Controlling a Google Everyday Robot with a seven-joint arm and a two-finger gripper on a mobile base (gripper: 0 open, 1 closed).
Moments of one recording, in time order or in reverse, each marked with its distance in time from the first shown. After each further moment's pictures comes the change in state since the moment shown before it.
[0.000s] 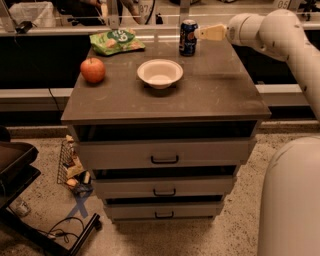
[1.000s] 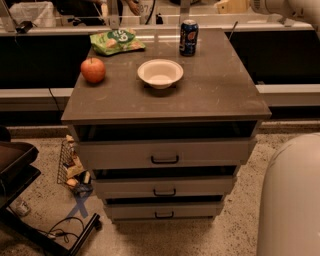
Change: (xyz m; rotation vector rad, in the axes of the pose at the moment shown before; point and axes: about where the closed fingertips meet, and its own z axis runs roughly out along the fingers) arm -0.084 -0.043 -0.057 0.112 0.000 -0.208
